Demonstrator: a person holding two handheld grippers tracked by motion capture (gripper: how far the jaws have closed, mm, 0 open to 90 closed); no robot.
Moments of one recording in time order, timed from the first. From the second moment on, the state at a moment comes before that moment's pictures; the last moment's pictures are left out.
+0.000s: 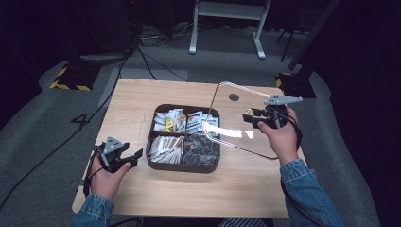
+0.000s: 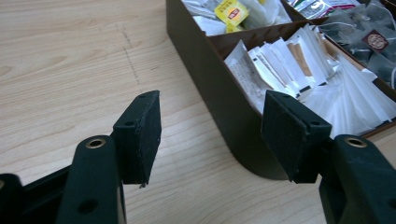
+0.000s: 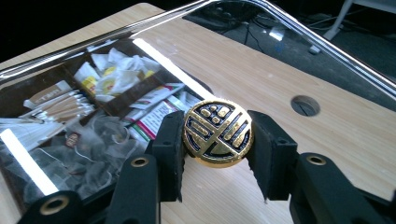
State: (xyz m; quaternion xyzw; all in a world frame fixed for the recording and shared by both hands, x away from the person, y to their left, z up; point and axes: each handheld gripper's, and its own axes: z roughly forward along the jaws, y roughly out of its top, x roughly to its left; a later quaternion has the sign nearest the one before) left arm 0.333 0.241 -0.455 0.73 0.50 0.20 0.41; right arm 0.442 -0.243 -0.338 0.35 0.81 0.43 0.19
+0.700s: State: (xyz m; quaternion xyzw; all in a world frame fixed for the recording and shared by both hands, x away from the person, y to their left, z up) left arm 0.327 0.241 -0.455 0.73 0.49 0.21 0.42; right arm 0.459 -0.305 -0.374 0.40 0.80 0.40 0.20
